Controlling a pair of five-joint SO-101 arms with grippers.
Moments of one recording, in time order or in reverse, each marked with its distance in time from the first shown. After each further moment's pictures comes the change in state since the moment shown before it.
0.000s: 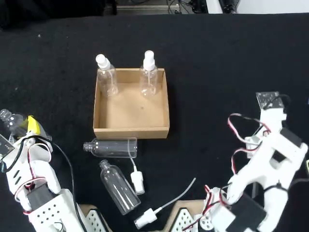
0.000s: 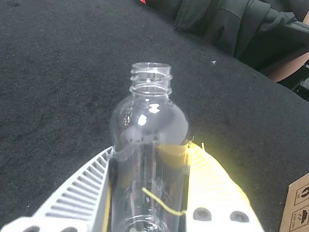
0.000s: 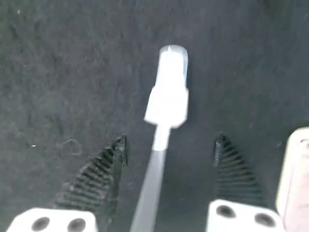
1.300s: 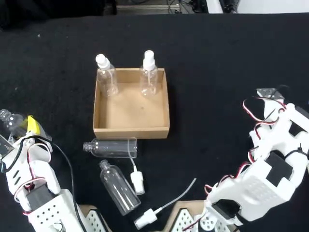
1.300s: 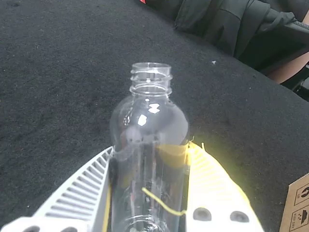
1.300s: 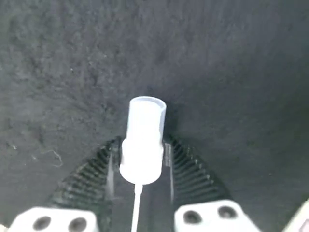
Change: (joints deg) left arm 0.0 0.0 0.0 0.0 0.0; right arm 0.1 32.7 -27.9 11.9 7.4
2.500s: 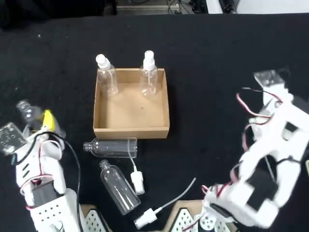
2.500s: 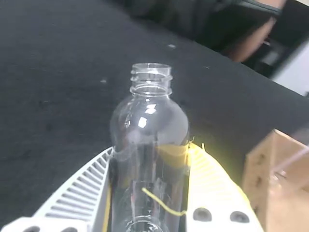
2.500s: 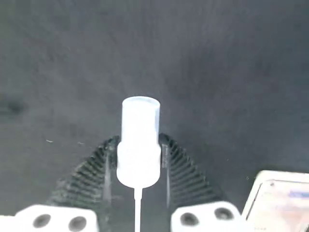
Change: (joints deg) left arm 9.8 0.0 0.0 0.0 0.0; right arm -7.3 -20.9 1.3 7.3 -7.6
